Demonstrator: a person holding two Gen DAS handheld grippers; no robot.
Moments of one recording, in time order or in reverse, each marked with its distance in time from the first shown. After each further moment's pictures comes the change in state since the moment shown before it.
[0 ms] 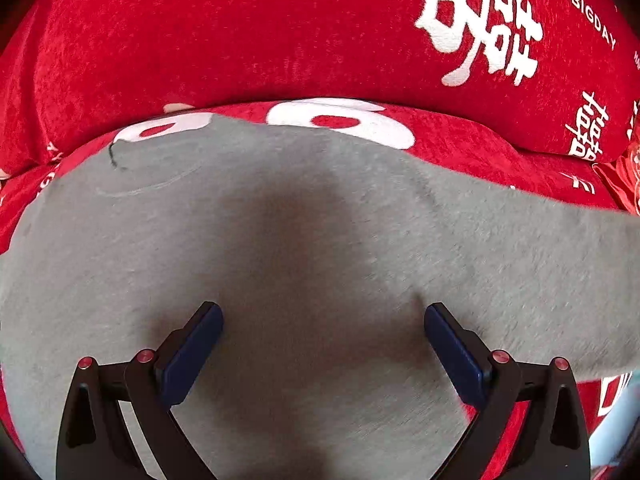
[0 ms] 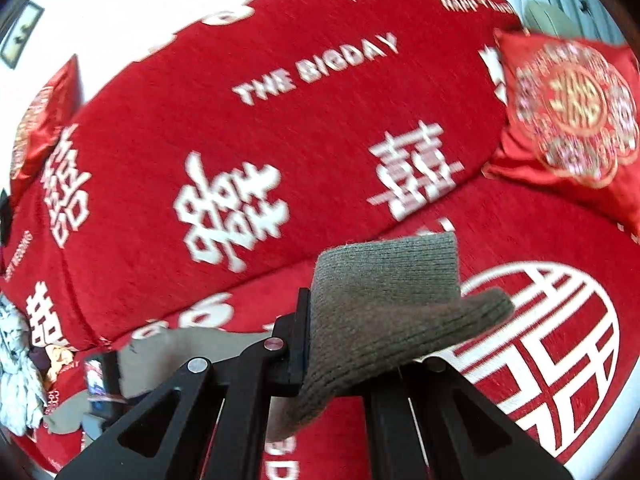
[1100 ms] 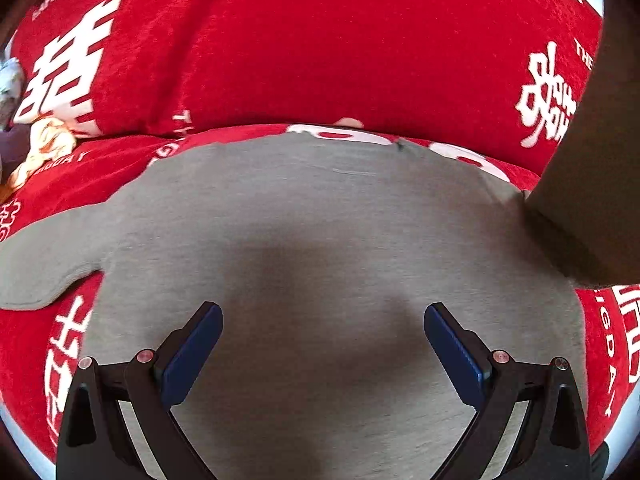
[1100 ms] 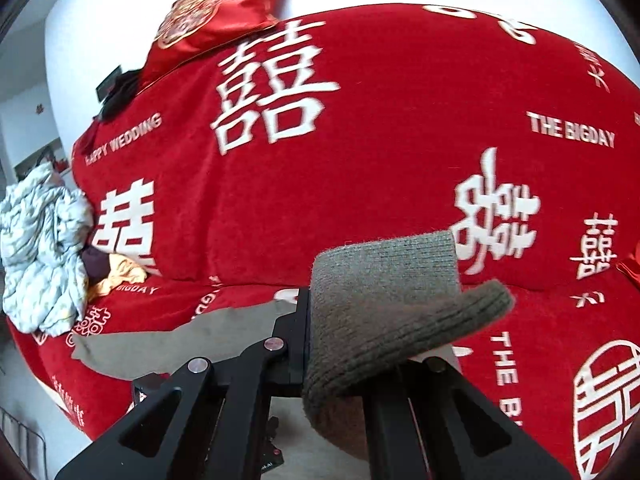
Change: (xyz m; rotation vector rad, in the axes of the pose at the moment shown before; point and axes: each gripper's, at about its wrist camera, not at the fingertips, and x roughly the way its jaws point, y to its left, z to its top) left arm -0.071 0.171 -0.070 -0.099 -0.187 0.059; right arm 0.016 0.324 -0.078 -0.382 0.075 0.238
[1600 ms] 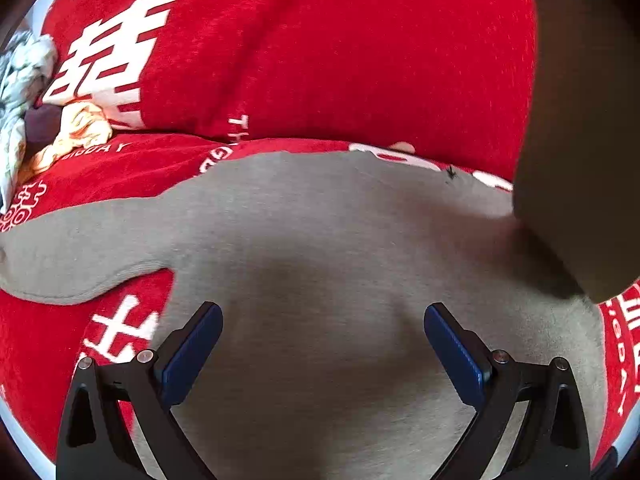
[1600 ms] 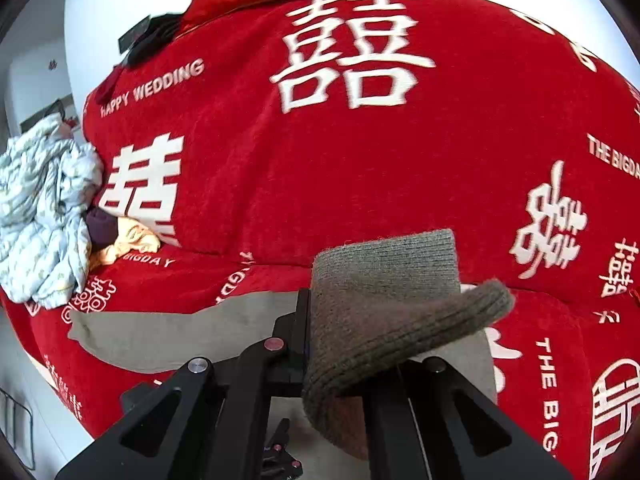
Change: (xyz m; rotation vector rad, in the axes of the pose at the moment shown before) left arm -0.015 0.068 -0.007 -0.070 -0.081 0.013; right arm 0.057 0.108 -0.009 -0.115 0.080 -0.010
